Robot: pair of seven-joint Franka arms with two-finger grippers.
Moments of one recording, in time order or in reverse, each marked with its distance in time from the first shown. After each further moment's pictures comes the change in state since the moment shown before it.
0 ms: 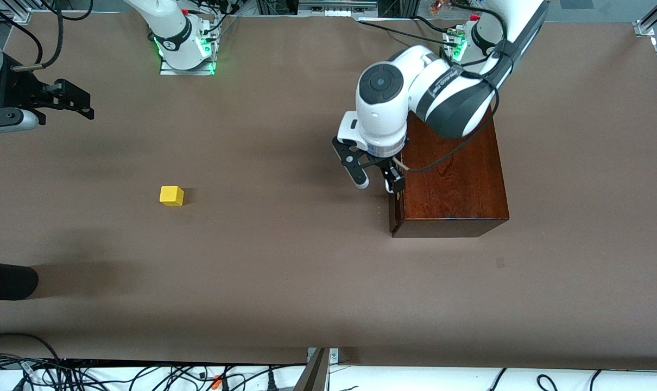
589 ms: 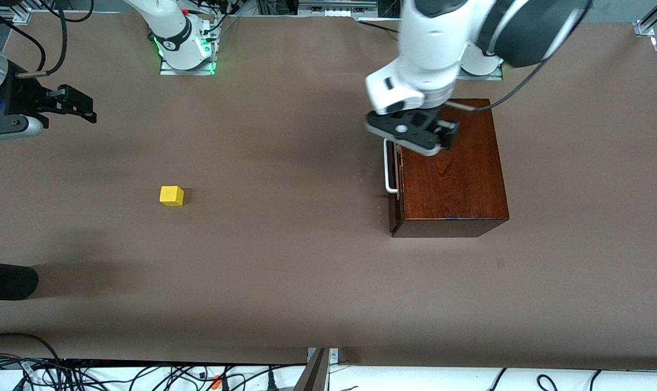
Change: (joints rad) left arm 0.094 -0.165 0.002 0.170 -0.114 -0.297 -0.391; right arm -0.001 0.018 -0.005 0.000 -0.001 -0.001 0.000
